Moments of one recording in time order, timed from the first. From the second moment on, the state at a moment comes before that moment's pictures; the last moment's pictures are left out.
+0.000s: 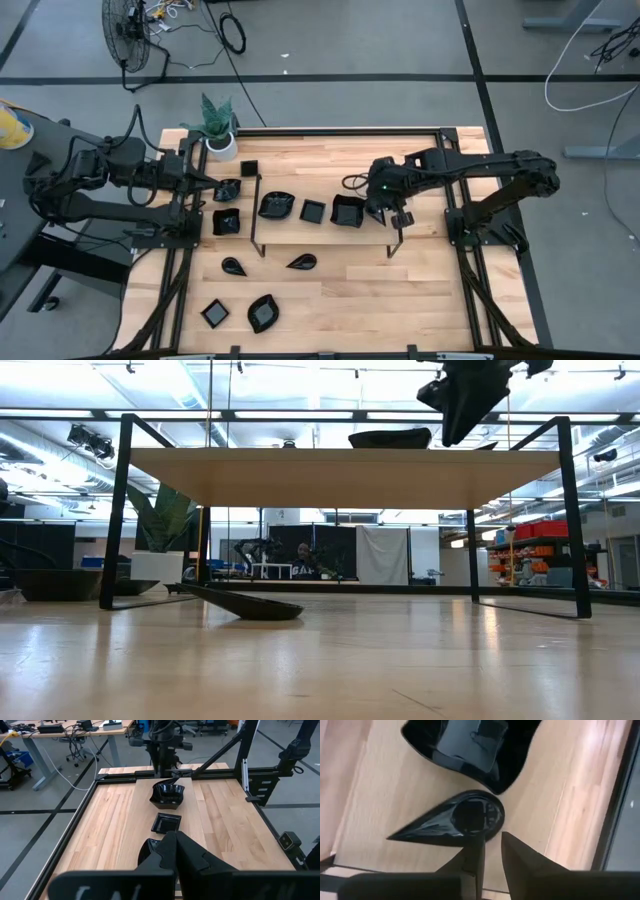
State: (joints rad) left arm 0.06 0.63 1.17 -0.86 0.02 0.06; right arm 0.01 1.43 1.41 -1.20 0.11 -0.32
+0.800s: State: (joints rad) left arm 0.06 0.63 1.17 -0.86 0.02 0.06; right arm -0.01 1.43 1.29 -1.08 0.01 -0.35
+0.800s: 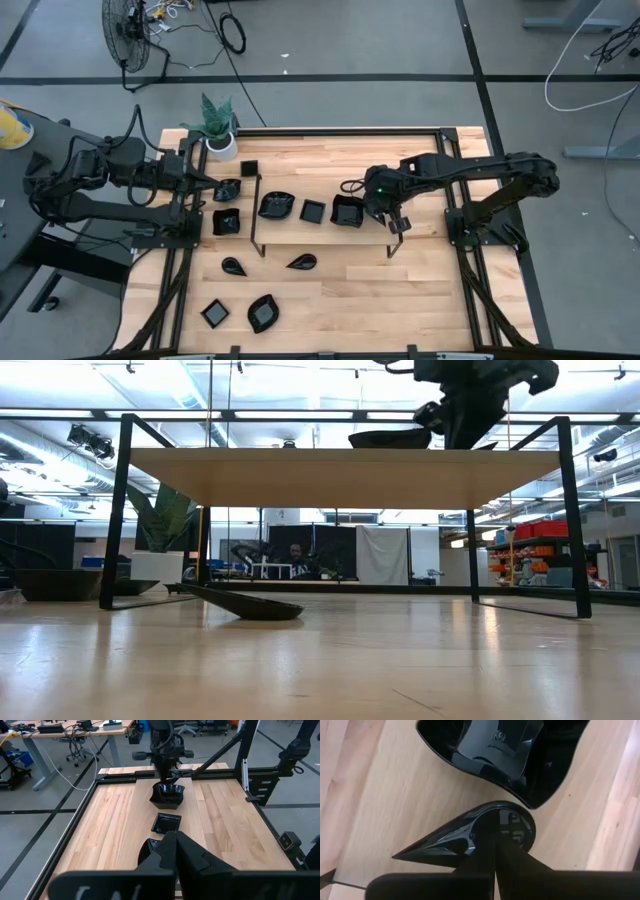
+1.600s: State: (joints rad) left arm 0.06 0.63 1.17 -0.86 0.02 0.06; right arm -0.03 1.43 1.27 -1.07 0.01 -0.31
